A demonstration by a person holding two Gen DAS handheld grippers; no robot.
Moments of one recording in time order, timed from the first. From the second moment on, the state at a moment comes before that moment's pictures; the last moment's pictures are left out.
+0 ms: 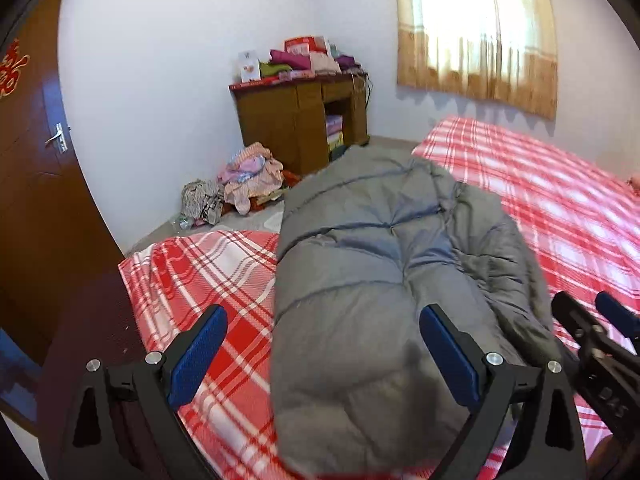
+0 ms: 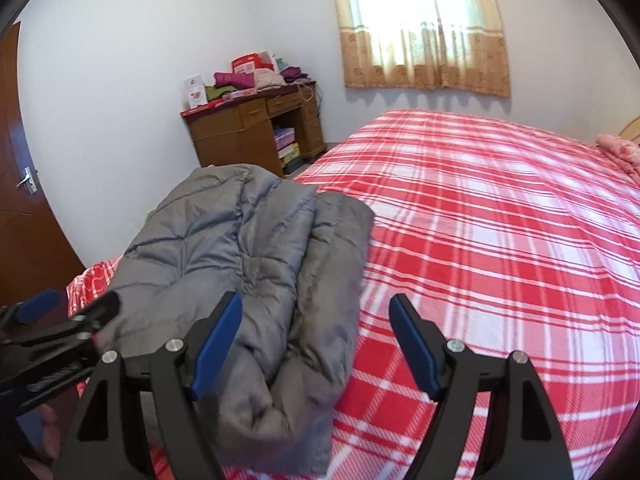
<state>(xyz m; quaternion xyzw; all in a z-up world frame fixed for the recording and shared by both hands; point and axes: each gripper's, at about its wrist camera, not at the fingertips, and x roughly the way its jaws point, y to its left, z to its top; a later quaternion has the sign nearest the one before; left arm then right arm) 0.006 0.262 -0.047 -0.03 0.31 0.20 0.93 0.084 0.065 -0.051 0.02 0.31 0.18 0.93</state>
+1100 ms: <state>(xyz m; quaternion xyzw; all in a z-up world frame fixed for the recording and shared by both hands) -0.101 0.189 0.017 0.01 0.23 0.21 0.95 -0.012 0.011 0.015 0.02 0.21 0.16 0.96</state>
